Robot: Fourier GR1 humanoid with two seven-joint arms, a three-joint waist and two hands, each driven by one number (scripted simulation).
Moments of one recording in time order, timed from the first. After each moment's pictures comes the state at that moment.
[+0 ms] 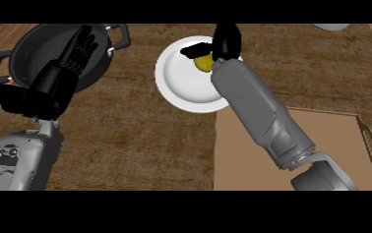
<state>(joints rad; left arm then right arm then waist) -0.35 0.29 0.00 -1.58 0.07 -0.05 0.11 -1.14 0.00 0.18 -0.46 0.32 -0.72 0.39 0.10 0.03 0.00</state>
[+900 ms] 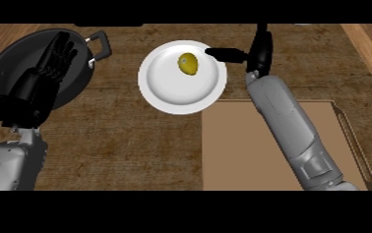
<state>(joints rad) -0.28 0.30 0.08 -1.62 0.07 -0.05 0.14 -0.86 -0.08 0.08 -0.79 0.13 -0.72 0.16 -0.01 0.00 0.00</state>
